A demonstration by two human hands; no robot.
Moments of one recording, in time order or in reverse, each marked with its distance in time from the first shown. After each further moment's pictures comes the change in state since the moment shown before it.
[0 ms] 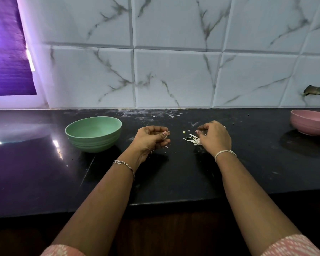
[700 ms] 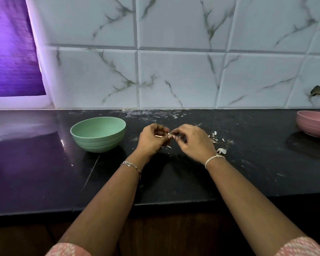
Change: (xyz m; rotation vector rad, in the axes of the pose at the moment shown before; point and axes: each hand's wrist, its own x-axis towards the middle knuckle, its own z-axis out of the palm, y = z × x) left_hand 0.006 -0.006 -0.002 0.392 0.106 0.212; right_hand -0.019 -0.036 0.021 0.134 -0.089 -0.586
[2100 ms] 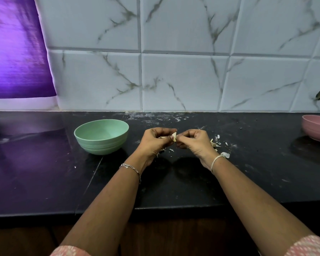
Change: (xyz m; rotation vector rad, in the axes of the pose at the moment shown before) left_hand -0.007 0.008 -0.003 -0.259 -0.121 -0.040; right_hand 0.004 -0.013 0.003 0.983 0.044 0.569
